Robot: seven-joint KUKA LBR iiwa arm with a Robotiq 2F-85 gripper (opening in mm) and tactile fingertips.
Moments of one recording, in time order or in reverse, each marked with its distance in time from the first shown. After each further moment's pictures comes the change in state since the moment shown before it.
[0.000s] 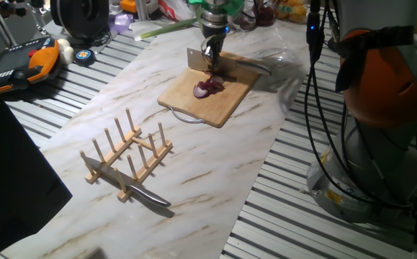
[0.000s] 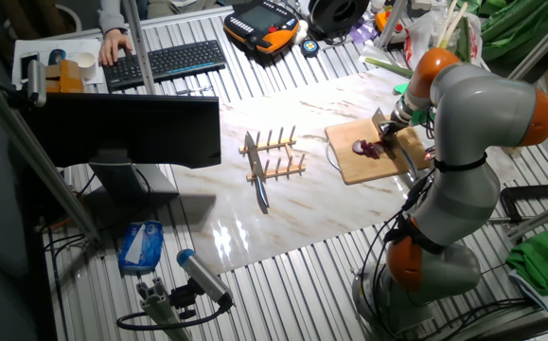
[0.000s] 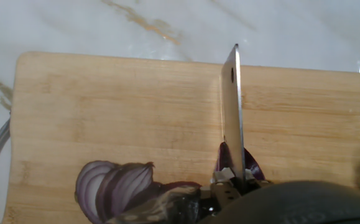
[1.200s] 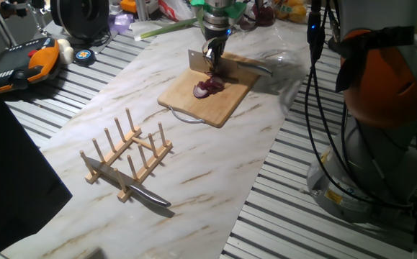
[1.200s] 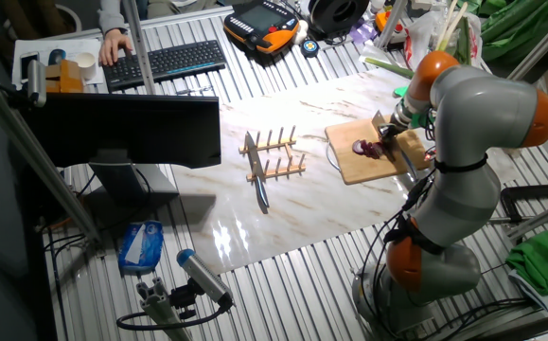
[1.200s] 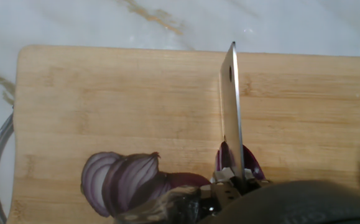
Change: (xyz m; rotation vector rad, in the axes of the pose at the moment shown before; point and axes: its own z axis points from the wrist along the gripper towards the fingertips) arm 0.009 0.005 0.001 -0.002 0.007 0.025
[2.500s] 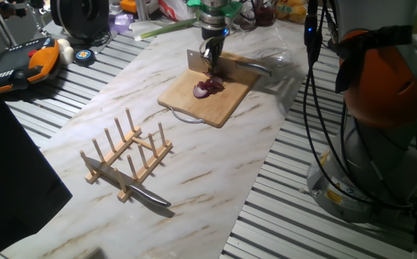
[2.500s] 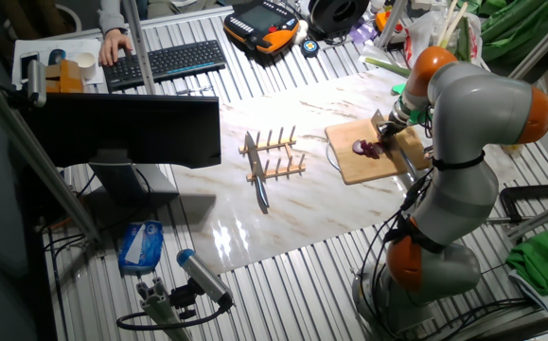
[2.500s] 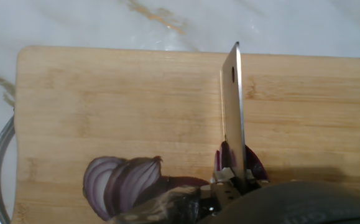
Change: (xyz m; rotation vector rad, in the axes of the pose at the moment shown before) arm -0.006 0.002 0.001 -0.012 0.033 -0.001
